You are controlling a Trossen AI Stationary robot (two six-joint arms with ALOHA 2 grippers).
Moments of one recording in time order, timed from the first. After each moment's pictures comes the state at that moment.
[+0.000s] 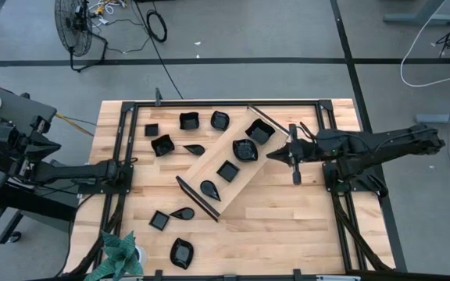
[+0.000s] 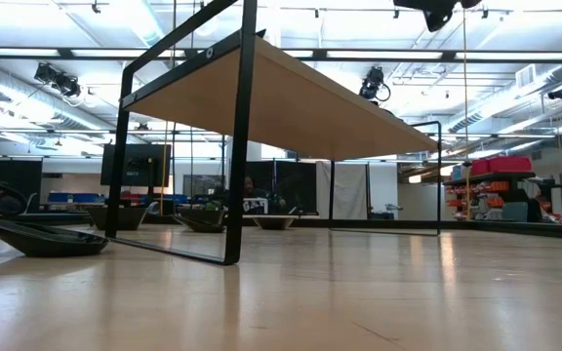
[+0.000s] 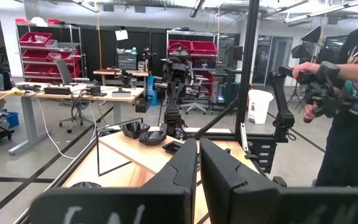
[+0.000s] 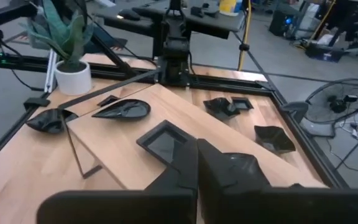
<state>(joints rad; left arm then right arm) 0.03 0.01 1.40 -1.29 0.03 -0.06 0.13 0.87 0.80 -0.22 0.15 -0.09</state>
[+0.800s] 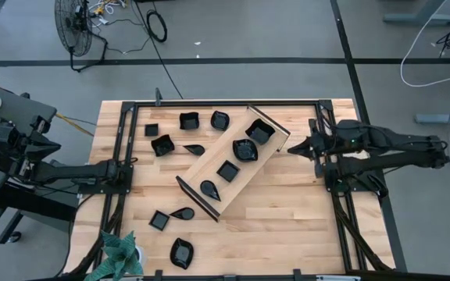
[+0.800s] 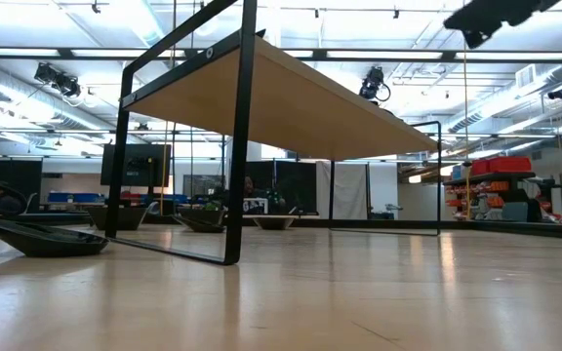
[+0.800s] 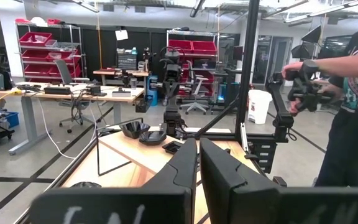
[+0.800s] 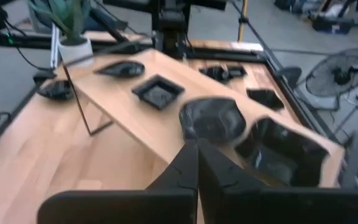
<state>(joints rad) 0.03 0.01 1.40 -1.29 0.03 -0.06 -0.03 0.59 0.76 -0.53 -0.02 -0.09</state>
